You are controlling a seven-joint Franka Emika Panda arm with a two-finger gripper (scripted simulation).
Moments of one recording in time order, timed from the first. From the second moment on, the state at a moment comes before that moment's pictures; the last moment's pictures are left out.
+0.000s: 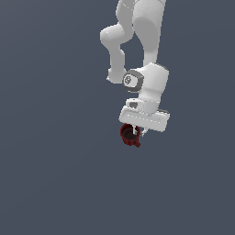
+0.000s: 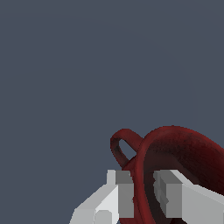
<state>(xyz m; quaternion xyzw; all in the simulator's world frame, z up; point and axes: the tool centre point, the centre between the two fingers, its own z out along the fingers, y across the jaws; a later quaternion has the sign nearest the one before) 0.024 0.094 0.142 0.96 -0.07 0.27 0.09</state>
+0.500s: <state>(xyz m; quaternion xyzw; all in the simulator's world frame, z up) -0.003 0.139 0.236 0.96 -0.07 0.27 0.09</state>
